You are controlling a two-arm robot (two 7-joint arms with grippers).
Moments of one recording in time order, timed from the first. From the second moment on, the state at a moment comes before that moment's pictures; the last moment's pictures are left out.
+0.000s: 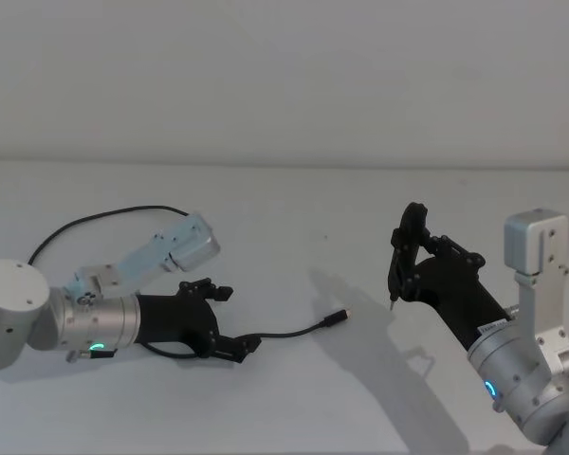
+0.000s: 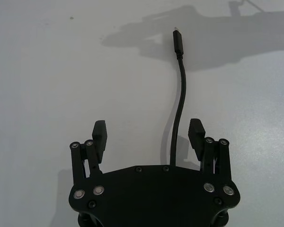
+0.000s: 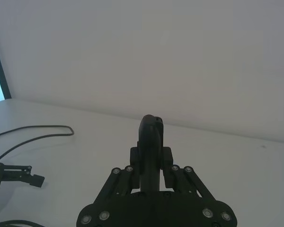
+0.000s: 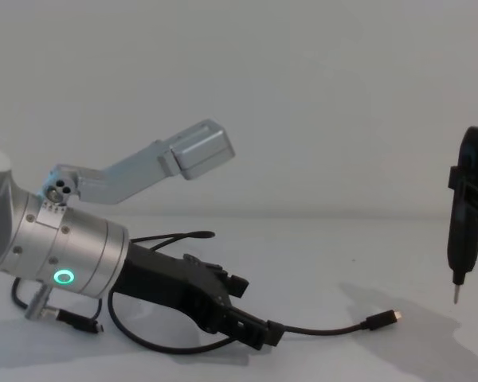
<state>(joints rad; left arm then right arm) -0.67 0.44 0.76 -1.26 -0.29 0.25 -0.76 -0.01 0.34 -0.23 -1.77 0.29 0.03 0.07</state>
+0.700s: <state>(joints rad) -0.68 0.43 0.77 -1.25 -0.29 0.26 -0.75 -0.01 0.34 -0.23 -1.77 0.29 0.03 0.07</state>
